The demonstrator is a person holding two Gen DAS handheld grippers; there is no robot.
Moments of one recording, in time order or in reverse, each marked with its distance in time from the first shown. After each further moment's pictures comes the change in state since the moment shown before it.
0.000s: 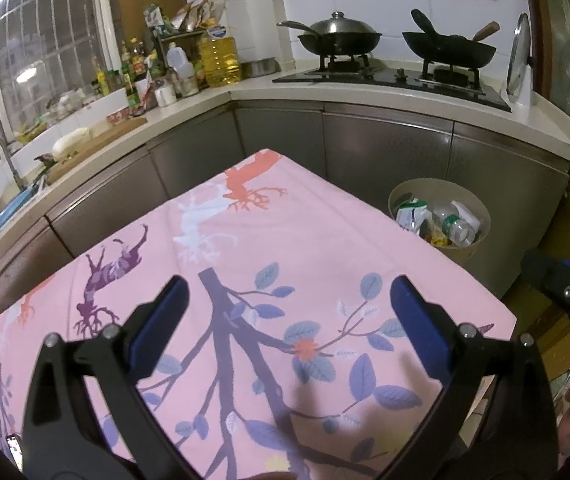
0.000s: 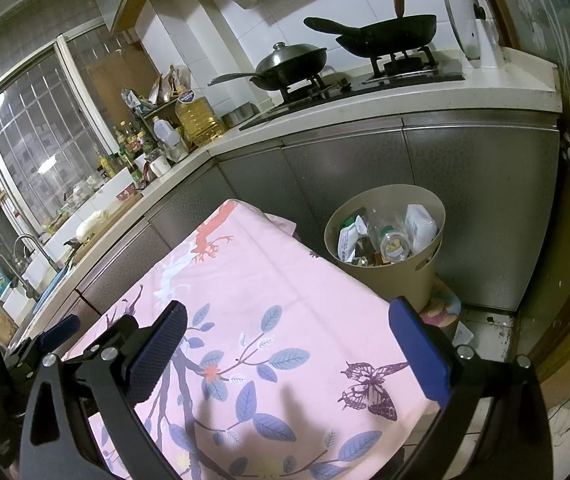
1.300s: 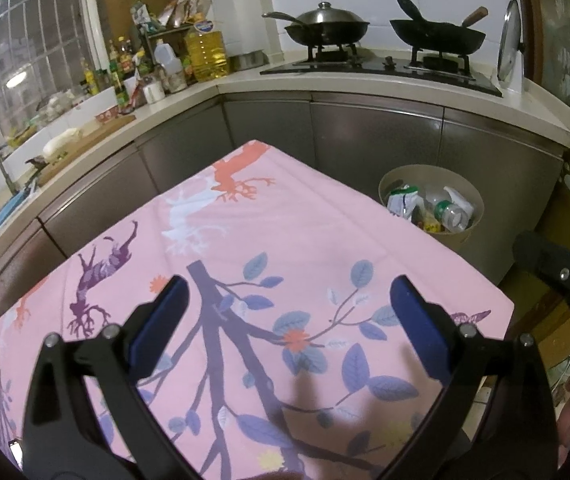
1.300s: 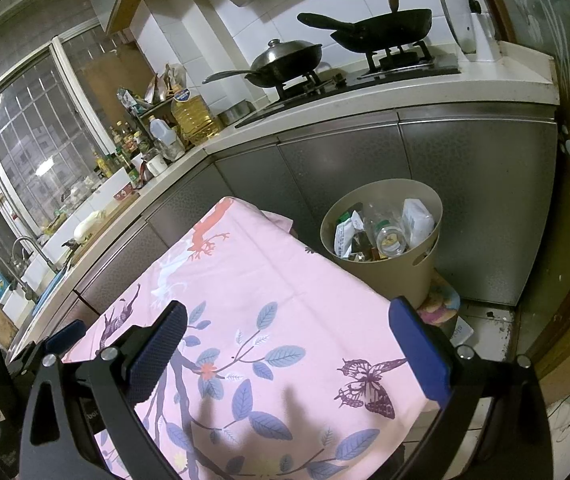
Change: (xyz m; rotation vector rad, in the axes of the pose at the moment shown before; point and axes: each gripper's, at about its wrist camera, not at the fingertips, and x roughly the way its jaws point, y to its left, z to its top) left arm 0.007 -0.012 -0.008 0.034 0.025 -0.017; right arm 0.004 -0.006 -0.006 0.006 0.009 0.000
